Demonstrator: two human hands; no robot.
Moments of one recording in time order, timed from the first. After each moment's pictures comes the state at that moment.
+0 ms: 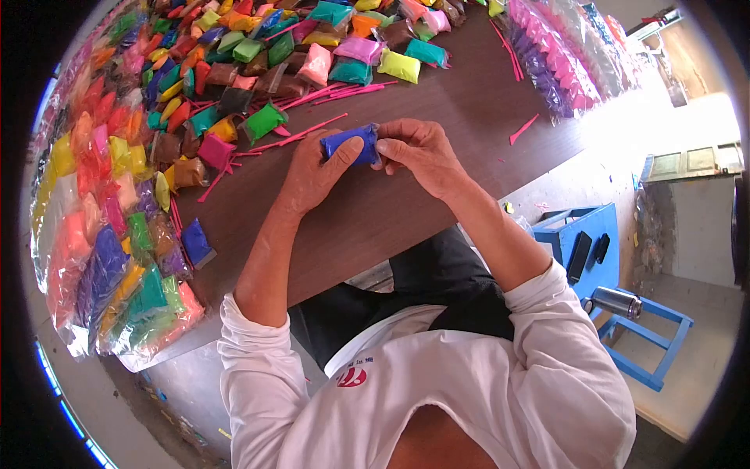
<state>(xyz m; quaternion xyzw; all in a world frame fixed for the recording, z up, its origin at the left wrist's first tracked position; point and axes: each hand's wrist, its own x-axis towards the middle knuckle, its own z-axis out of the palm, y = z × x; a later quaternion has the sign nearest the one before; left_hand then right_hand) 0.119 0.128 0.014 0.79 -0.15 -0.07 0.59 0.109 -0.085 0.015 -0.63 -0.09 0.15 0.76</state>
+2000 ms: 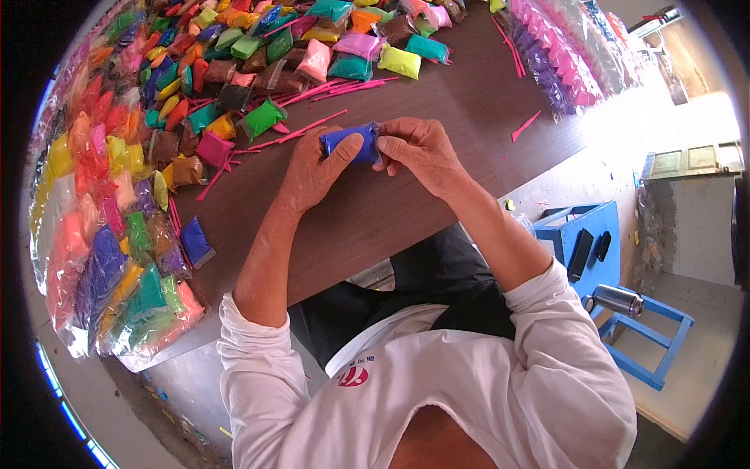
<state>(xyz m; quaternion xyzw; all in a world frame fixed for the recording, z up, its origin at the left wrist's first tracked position) 0.117 0.127 0.012 0.80 -0.14 -0.07 0.58 0.105 -0.082 0.017 -0.68 -0.08 0.14 0.72</state>
